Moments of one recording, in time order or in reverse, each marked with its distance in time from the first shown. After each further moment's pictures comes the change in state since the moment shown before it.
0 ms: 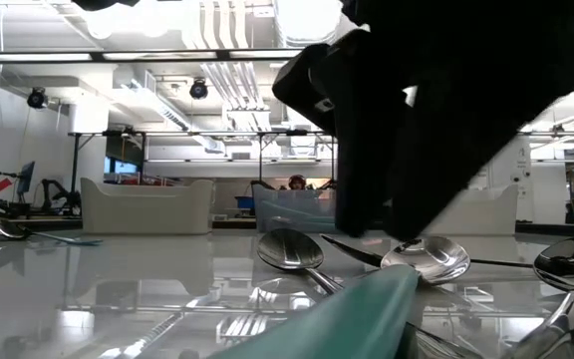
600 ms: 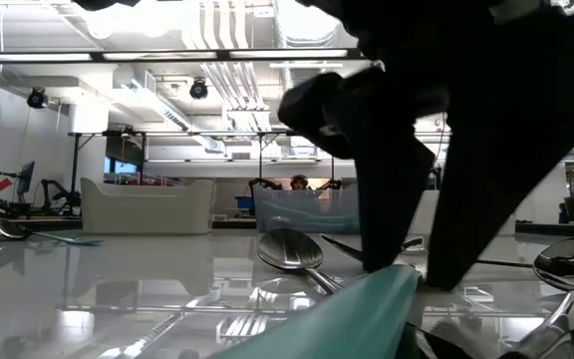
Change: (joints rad) left arm 0.000 0.000 0.000 0.000 -0.002 0.010; right arm -0.011 0.001 -0.051 0.004 -0.028 -0.107
